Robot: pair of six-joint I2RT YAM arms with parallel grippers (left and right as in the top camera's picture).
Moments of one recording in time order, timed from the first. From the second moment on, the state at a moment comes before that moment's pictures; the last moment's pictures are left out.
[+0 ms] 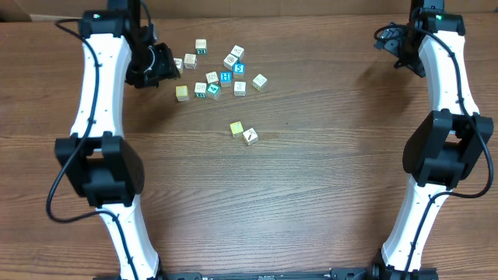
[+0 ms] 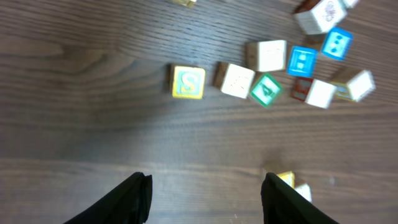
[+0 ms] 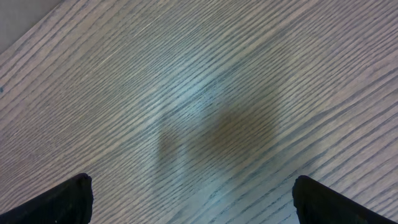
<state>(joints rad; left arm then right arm) 0.02 2.22 2.20 -1.35 0.21 -0.23 -0.16 2.34 2.22 -1.02 0.12 0.48</state>
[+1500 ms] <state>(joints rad) -0.05 2.36 1.98 -0.97 0.02 -0.18 -0.16 2.34 2.22 -1.02 0.12 0.48</state>
